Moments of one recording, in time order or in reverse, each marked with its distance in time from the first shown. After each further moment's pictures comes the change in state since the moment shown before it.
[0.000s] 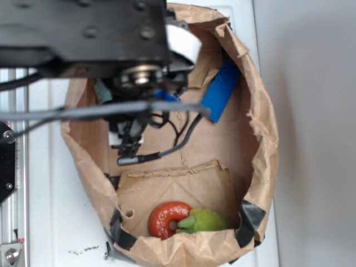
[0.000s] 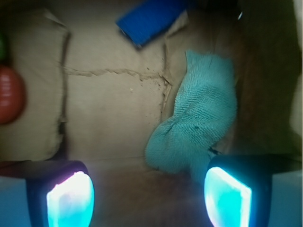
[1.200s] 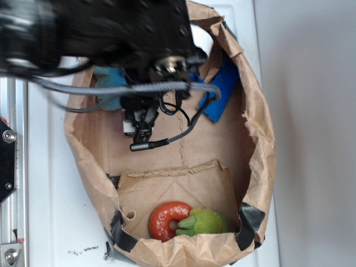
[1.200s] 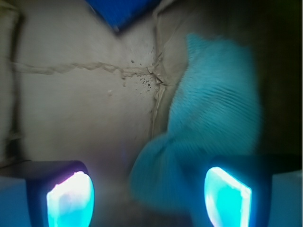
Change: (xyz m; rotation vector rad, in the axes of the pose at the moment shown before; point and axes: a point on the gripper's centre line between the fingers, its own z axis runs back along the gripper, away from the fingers) arm 0.007 0.009 -0.063 0.011 0.062 -0.020
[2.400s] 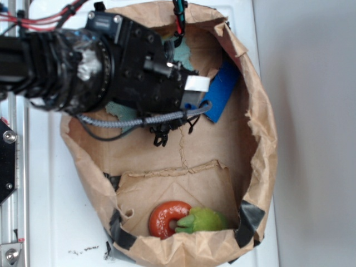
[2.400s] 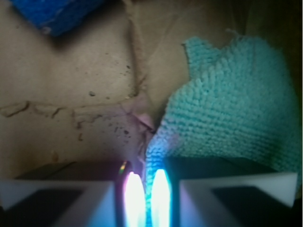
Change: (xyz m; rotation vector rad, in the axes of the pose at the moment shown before) arm 0.011 0.013 -0.030 0.201 -0.138 0.167
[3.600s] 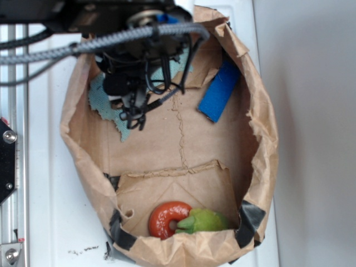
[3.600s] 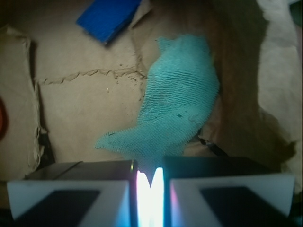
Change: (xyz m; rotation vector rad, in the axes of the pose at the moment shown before) arm -0.007 0.008 0.110 -0.214 0.090 -0.009
